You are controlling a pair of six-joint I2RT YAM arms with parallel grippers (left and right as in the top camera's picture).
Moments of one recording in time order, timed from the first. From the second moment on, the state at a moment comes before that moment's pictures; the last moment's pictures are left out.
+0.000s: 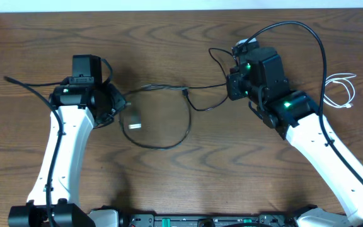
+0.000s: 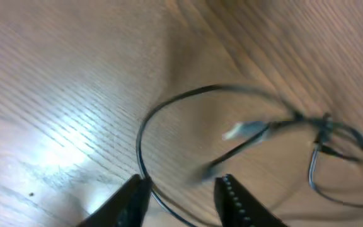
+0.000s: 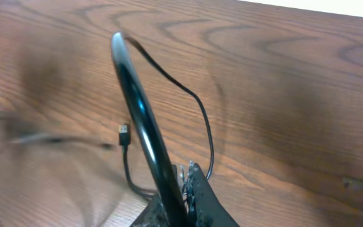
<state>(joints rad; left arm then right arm) 0.03 1.45 1.18 -0.97 0.05 -0.62 0.46 1.43 1.18 -0.43 0.05 0.18</state>
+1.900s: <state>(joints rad) -0.36 1.76 1.18 -0.65 0.71 -0.35 0.36 1.43 1.18 0.00 -0.65 0.53</state>
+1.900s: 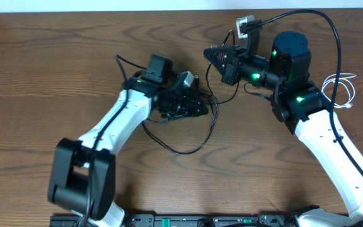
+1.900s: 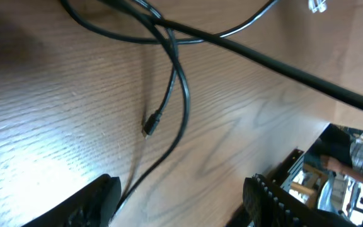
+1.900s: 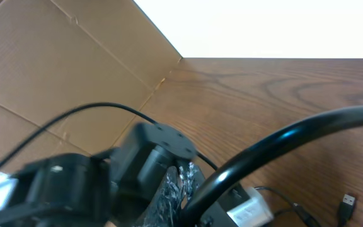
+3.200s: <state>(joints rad) -0.16 2.00 1.19 -0.74 0.58 -0.33 0.16 1.43 1.18 -0.12 -0.70 0.45</state>
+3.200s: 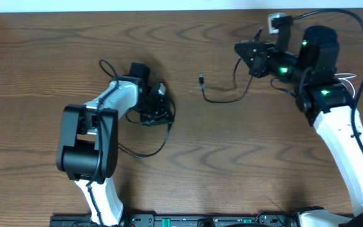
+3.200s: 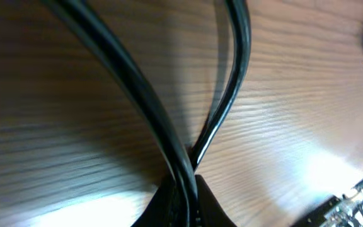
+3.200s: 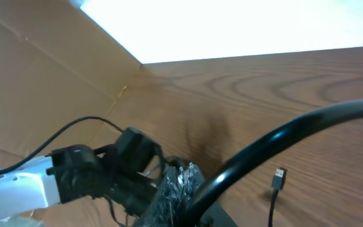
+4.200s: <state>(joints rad) -0.19 1.99 1.19 -0.73 0.52 -0.32 0.06 1.49 1.18 -0.61 0.08 0.41</state>
